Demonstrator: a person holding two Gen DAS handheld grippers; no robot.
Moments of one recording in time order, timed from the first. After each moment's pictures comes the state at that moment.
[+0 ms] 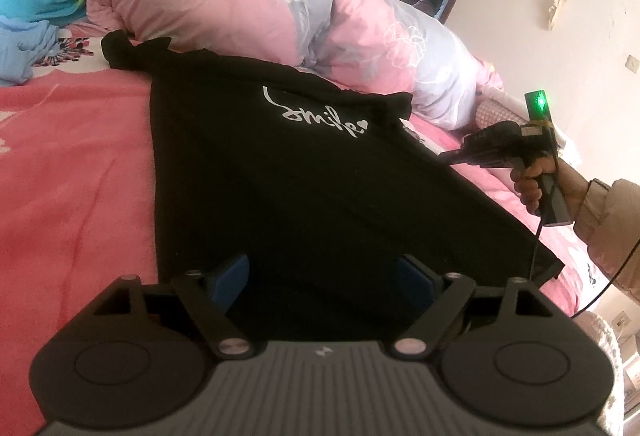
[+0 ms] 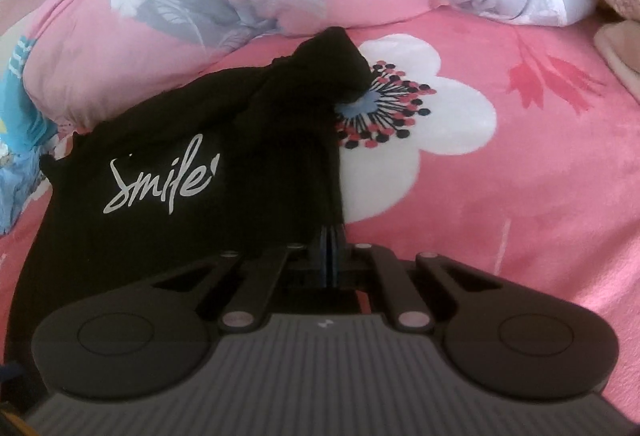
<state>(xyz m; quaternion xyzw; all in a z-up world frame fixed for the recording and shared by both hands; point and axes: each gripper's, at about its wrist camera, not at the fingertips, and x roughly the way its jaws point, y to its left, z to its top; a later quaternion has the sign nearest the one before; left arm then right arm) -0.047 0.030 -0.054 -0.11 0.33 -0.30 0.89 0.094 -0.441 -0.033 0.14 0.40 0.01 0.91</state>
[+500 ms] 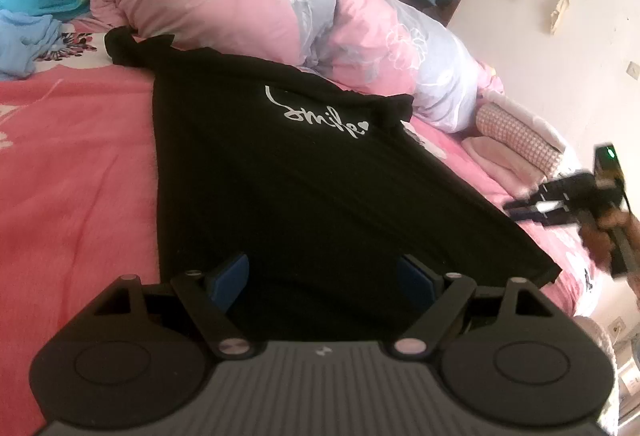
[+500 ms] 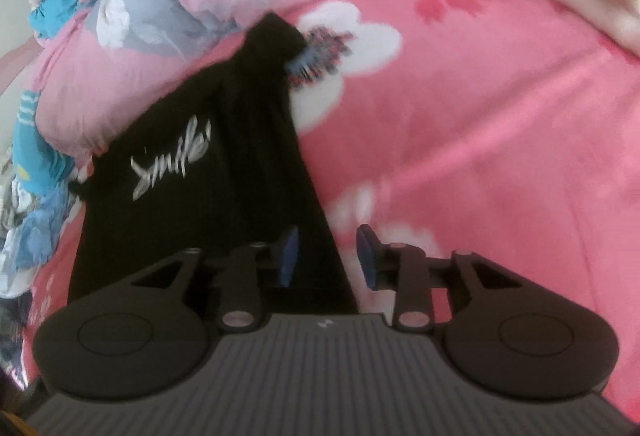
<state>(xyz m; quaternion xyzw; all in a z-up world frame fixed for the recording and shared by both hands) -0.046 0.032 -0.054 -0.12 0.33 -0.30 0.89 -0.022 -0.480 -0.019 0.25 0.43 -0.02 0.87</state>
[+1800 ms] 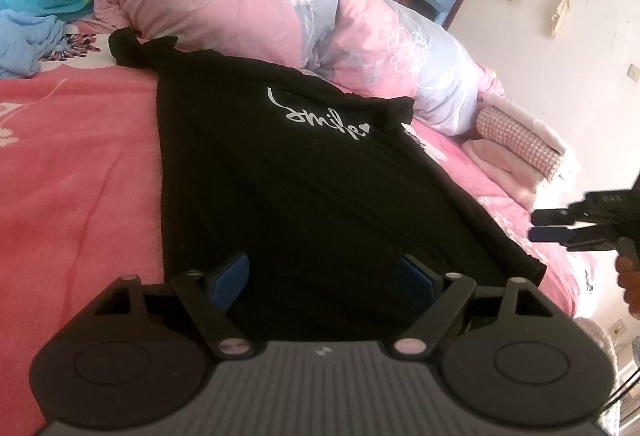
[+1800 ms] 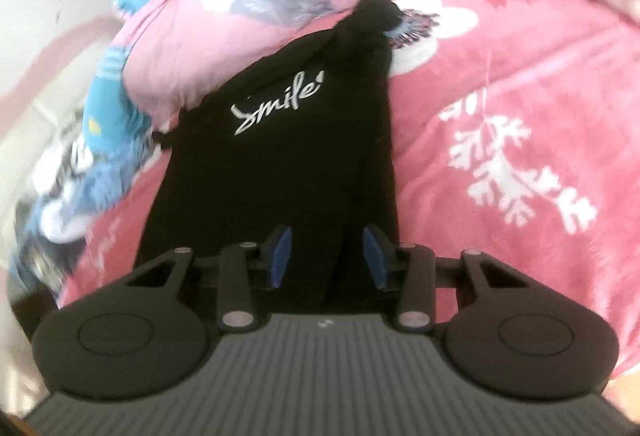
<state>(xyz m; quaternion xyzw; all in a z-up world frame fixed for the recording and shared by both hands) -0.051 0.034 -0.055 -0.12 0.32 -0.29 0.89 -0.102 -0.395 0.000 0.27 0.38 0.05 0.89</state>
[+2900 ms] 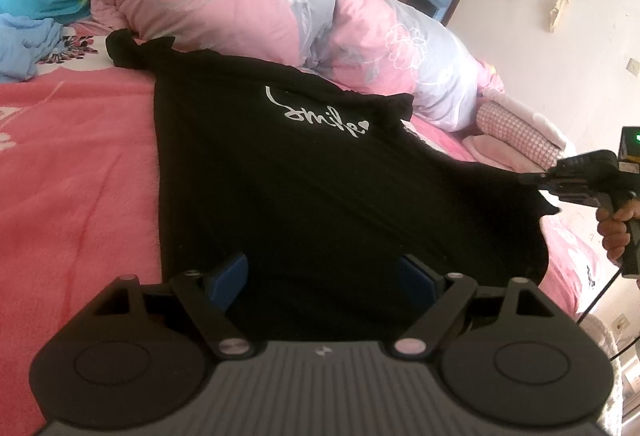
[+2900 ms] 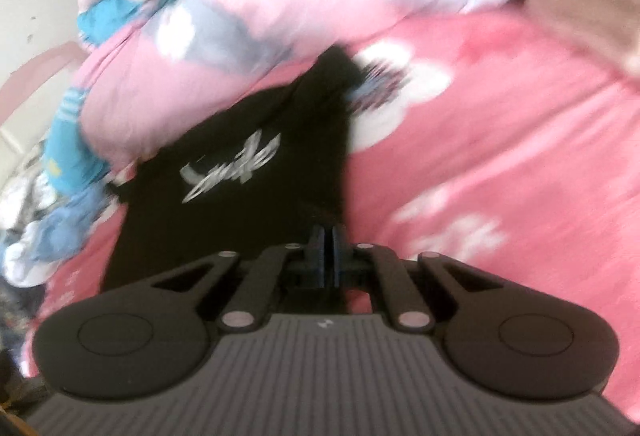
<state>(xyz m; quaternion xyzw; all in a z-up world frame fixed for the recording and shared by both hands) -0.050 0.033 -0.054 -0.11 0.33 -0.29 0.89 -0.049 -0.433 0.015 0.22 0.34 -0.02 0.92</state>
